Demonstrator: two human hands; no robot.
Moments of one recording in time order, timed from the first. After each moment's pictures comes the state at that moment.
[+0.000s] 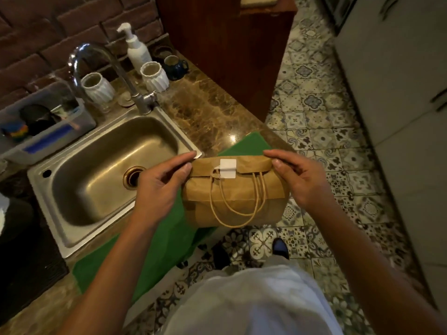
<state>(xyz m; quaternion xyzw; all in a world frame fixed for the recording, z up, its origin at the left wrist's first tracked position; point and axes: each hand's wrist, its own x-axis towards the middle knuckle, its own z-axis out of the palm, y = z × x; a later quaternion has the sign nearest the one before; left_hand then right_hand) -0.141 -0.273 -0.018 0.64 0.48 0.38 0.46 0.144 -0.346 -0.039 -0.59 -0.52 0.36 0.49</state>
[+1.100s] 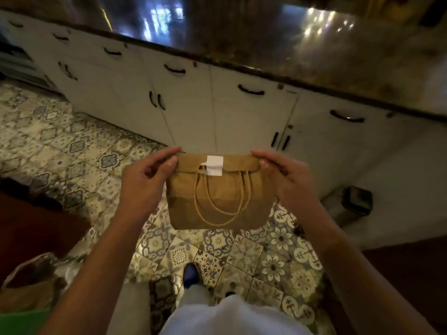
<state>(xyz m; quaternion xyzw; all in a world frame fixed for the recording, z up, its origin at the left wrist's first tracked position) 0.429 -0.482 0.016 0.78 0.08 0.15 0.60 0.481 -0.758 -0.009 -0.76 -0.17 -0.03 0.63</state>
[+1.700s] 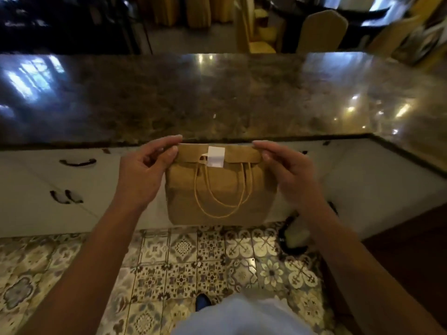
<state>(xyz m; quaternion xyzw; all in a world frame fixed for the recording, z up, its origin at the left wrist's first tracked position) 0.790 -0.526 0.054 0.77 -0.15 0.05 0.62 0.701 -0.802 0.030 -0.82 -0.02 -0.21 0.53</state>
